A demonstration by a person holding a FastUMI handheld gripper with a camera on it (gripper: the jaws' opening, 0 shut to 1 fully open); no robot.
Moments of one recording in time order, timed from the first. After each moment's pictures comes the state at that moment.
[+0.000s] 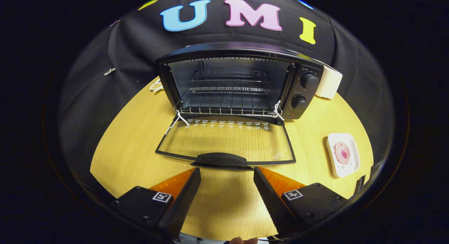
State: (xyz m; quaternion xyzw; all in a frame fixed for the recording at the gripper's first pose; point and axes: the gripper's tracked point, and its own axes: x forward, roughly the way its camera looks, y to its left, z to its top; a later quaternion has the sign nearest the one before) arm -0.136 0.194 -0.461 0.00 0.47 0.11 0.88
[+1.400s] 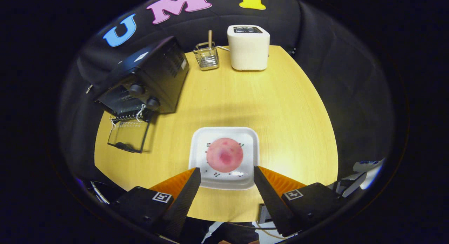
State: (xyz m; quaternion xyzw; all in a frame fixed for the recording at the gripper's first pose) arm -0.089 -0.172 -0.451 0.03 0.62 0.07 0.78
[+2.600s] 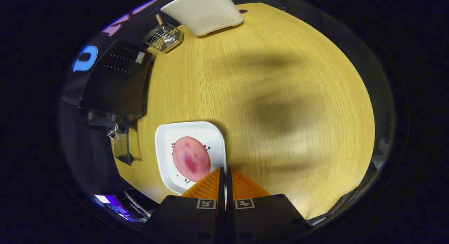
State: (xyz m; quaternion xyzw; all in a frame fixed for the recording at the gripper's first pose) arm -0.078 -0.202 -0.527 0.20 0.71 0.08 0.67
